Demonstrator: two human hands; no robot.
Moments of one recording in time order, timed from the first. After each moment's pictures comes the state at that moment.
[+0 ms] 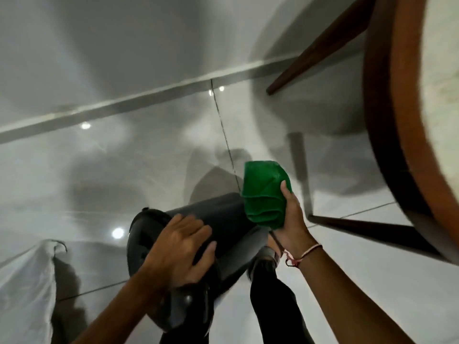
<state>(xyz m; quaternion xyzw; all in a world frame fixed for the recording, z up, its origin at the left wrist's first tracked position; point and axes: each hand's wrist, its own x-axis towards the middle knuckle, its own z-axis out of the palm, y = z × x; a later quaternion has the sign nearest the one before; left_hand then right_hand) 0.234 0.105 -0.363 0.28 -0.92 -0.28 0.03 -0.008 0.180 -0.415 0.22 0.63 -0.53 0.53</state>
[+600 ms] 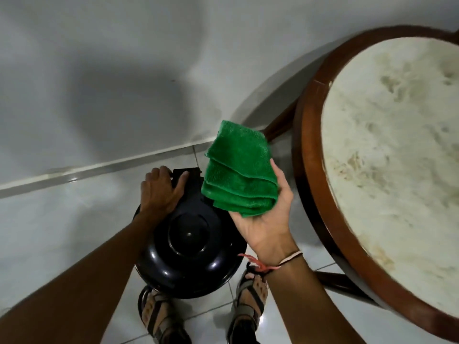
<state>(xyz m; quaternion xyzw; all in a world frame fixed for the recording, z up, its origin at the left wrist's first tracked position) 0.109 -0.068 -0.381 0.61 -0.74 -0.27 -0.03 -0.051 0.059 -0.248 0.19 0.34 -0.71 0.59</state>
